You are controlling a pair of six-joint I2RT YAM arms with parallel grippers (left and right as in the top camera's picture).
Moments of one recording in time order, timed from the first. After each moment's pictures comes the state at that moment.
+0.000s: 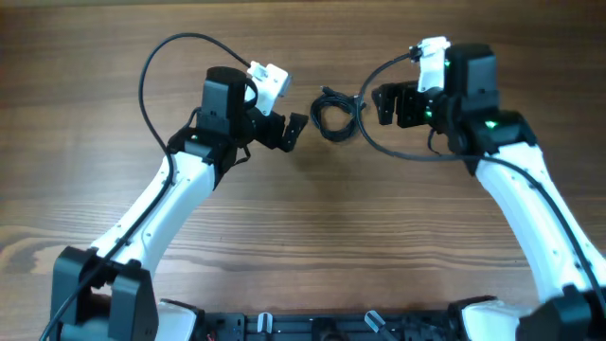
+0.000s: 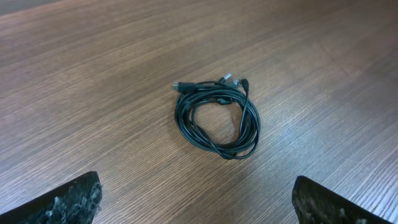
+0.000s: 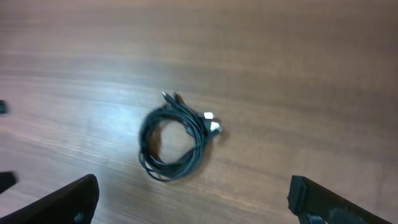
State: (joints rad) left arm -0.31 1.55 1.02 -0.18 0.34 0.11; right arm 0.19 1.48 1.18 -0.49 -0.19 0.11
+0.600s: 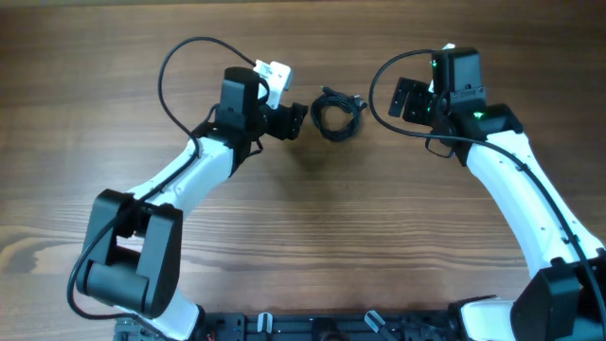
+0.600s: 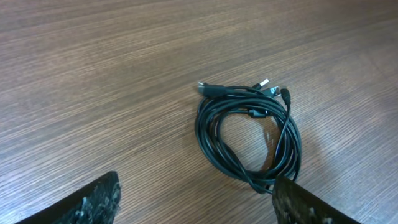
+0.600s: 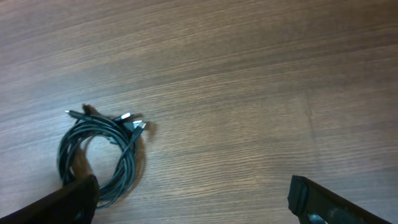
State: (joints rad) left arm -0.33 1.76 1.02 0.04 0.27 -0.01; right arm 0.19 1.54 1.18 -0.55 0.12 0.38
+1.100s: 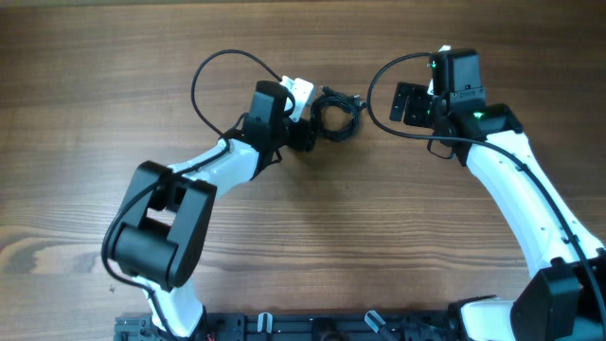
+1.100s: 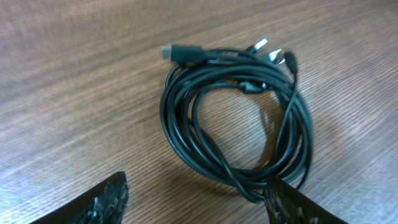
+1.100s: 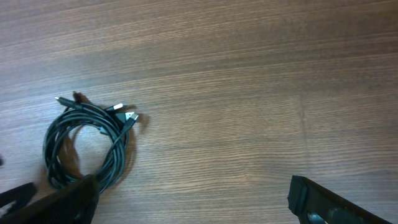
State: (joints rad) left arm -0.41 1.93 1.02 0.15 0.23 -0.04; right arm 0.19 1.54 1.18 -0.56 0.11 0.30
